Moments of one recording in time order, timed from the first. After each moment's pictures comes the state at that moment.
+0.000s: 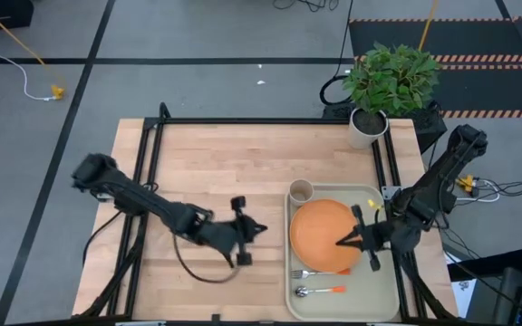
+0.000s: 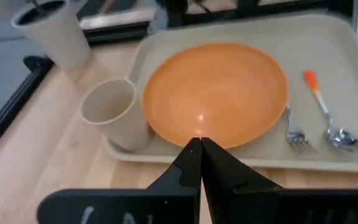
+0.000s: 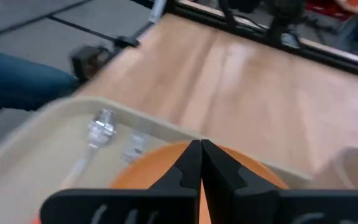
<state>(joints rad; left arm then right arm) -0.42 1.64 1.22 -0.21 -0.54 -0.16 0.87 0.79 0.44 -0.16 0.58 0.14</state>
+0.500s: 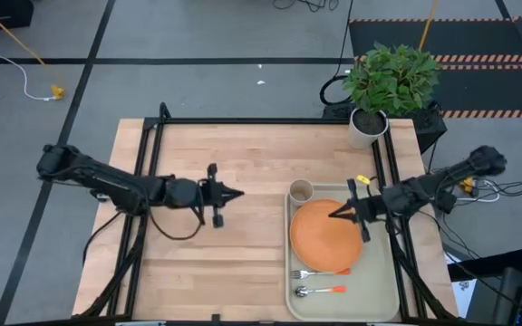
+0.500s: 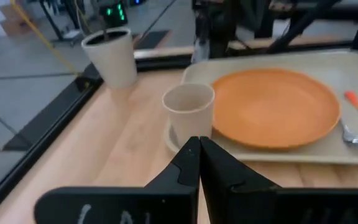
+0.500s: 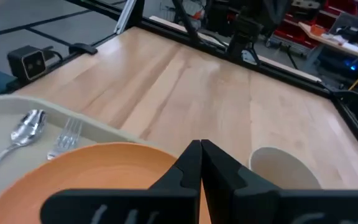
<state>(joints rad) -0.19 1.19 0.61 0.28 -0.35 0.05 0.41 0.53 0.29 -0.08 0.22 -0.19</state>
